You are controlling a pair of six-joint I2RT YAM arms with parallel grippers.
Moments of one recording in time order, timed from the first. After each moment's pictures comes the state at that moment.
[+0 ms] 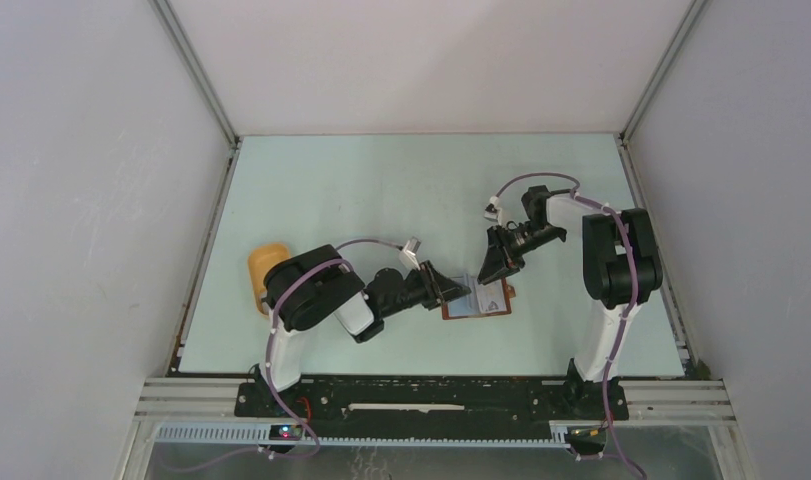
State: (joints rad) left arm -0.87 2.02 0.53 1.37 0.22 -1.21; right arm 0.15 1.95 1.22 -0.92 -0.98 -0.25
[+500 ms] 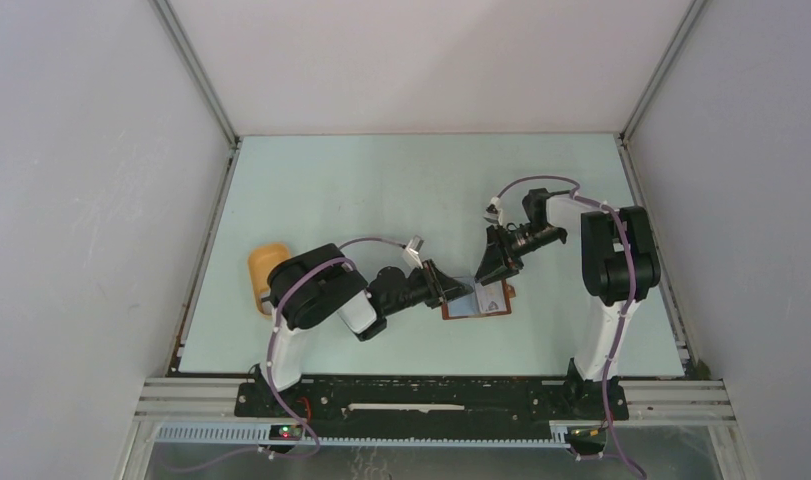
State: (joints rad) left arm -0.87 2.04 0.56 1.38 0.24 -1.21; right arm 0.14 1.97 1.22 -0.93 -1.06 -0.25
